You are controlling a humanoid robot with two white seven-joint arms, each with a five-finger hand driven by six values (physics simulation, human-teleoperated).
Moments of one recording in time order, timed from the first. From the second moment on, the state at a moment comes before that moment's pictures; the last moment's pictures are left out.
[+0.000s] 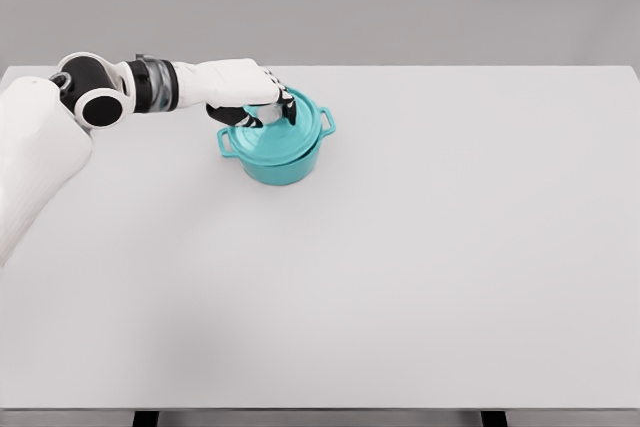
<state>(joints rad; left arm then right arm) -0.92 0.41 -0.70 -1.10 -0.57 -0.61 -0.61 0.06 0.00 -0.30 0.08 0.25 -0.01 0.09</state>
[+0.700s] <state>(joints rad) -0.93 0.40 -0.70 -1.09 -0.57 -0.61 -0.61 0.06 0.00 -0.30 0.08 0.25 -0.01 0.09</state>
